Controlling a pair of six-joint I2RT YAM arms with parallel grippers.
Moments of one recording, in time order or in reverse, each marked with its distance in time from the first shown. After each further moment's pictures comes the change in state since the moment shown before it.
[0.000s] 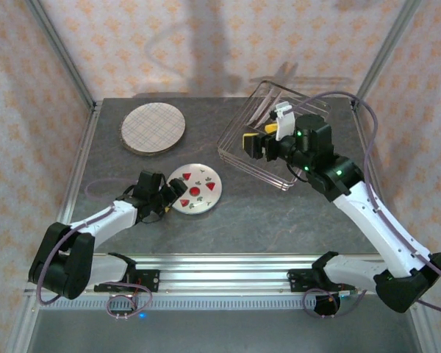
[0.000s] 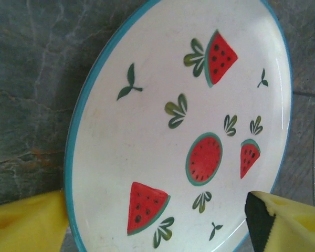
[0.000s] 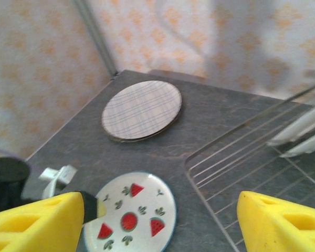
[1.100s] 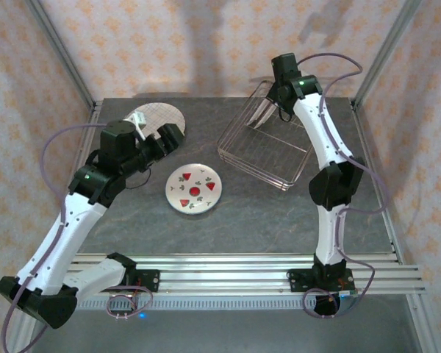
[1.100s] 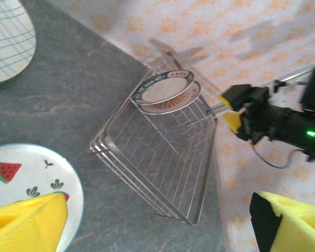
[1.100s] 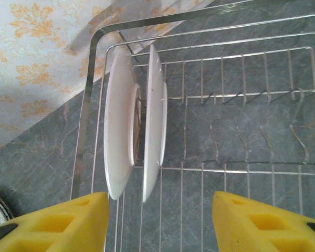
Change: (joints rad) left arm -0.069 -0.215 0.748 -0.468 -0.060 0.198; right arm -0.290 1.010 1.053 -0.588 0.304 0.558
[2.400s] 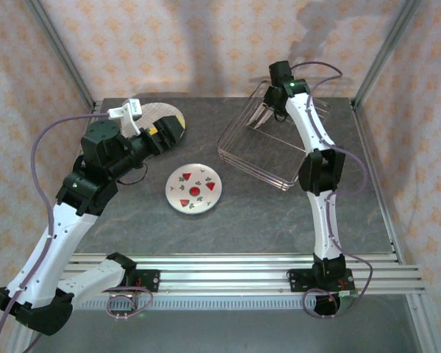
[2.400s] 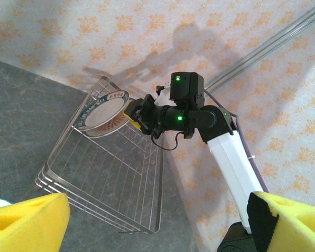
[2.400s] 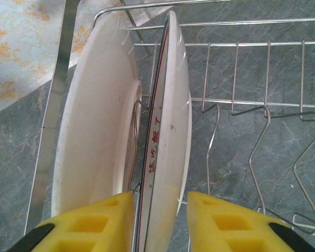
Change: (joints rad) left arm -0.035 -0.054 0.027 0.146 0.066 0.073; right arm -0.046 0.266 0.174 0.039 -0.115 -0.109
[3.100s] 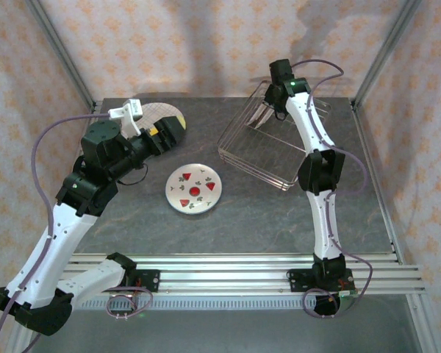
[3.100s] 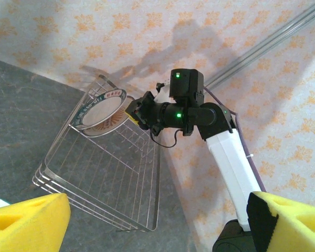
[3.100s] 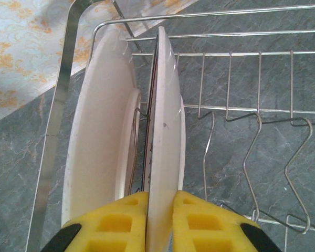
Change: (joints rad) left arm -0.008 -0.003 0.000 0.002 0.000 -0.007; right arm 0.003 0.003 0.038 -0.025 0.028 0.005
